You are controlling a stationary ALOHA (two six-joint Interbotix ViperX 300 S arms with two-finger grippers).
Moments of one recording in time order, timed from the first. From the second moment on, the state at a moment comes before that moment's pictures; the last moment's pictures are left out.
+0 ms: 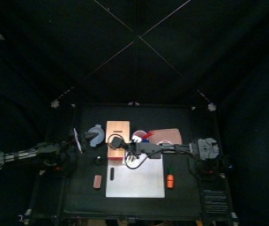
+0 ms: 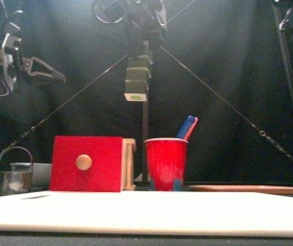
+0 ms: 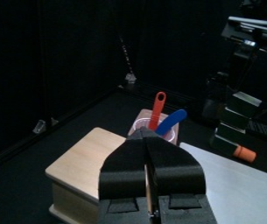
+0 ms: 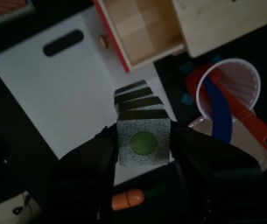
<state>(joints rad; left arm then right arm) 0.37 -0.96 1.33 -0.16 -0.43 0.00 0.03 0.28 -0.45 -0.15 1.49 0.41</state>
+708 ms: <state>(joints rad) 0.38 -0.92 1.29 -0.23 -0.44 0.00 0.03 -0.07 0.50 -0.07 0.64 0.33</state>
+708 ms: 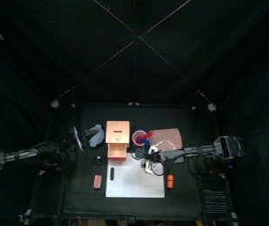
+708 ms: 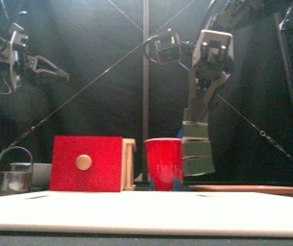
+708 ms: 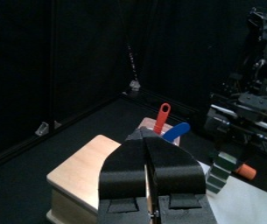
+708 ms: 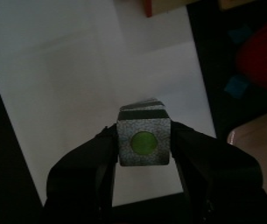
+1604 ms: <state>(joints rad) 0.37 -0.80 1.22 -0.28 -0.45 0.00 0.07 -0.11 0.55 -0.45 0.57 0.33</state>
